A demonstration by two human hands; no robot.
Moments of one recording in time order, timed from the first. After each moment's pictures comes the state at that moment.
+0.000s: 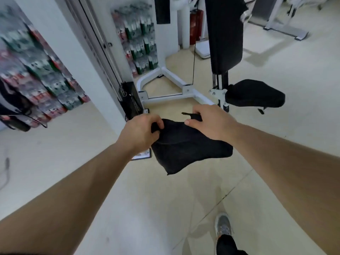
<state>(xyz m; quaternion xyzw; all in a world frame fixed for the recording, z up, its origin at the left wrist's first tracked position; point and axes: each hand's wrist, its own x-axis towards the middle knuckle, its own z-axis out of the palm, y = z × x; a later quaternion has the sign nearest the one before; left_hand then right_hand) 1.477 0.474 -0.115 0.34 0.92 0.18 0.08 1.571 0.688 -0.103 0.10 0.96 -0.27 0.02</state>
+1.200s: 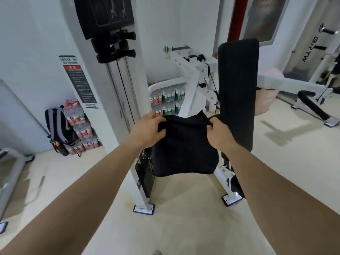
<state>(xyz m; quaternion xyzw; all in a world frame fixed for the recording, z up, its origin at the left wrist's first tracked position) 1.317 0.599 0.197 0.25 0.96 0.11 -0.08 1.381 0.844 0.176 0.14 0.92 -0.36 -0.08</state>
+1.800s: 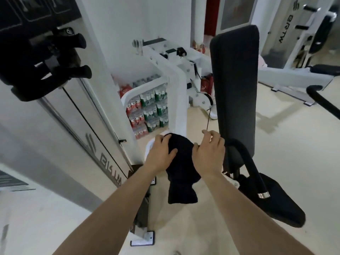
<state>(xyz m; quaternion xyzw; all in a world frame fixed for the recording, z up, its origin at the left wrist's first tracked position) 1.084 0.697 0.083 0.27 0.93 0.24 0.08 1.178 0.839 0.091 0.28 0.92 -0.15 -0.22</state>
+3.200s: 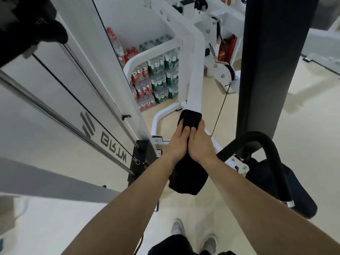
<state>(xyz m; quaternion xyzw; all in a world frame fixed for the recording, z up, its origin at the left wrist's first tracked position) 1.063 0.746 0.044 0.06 0.76 0.59 0.25 1.101 0.826 0.054 0.28 0.83 -0.49 -0.03</state>
